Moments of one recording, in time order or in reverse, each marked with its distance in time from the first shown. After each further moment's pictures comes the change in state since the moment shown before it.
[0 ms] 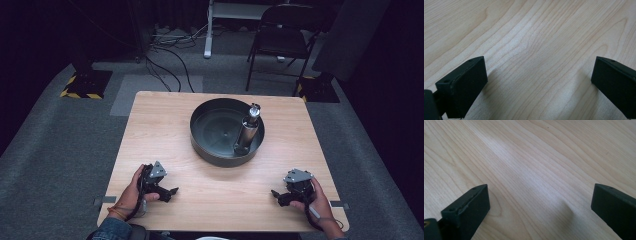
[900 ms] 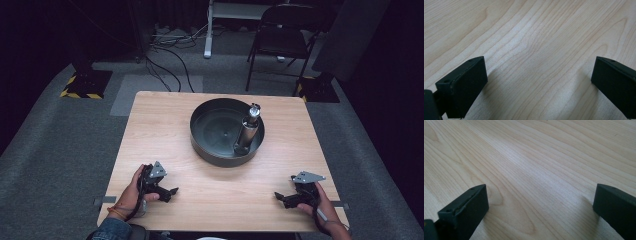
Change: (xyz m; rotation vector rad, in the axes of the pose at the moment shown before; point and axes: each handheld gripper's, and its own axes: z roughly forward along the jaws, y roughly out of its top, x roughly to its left) left arm 0.000 0.000 0.000 -0.002 0.000 0.000; right arm -0.013 -0.023 0.001 -0.073 0.119 0.139
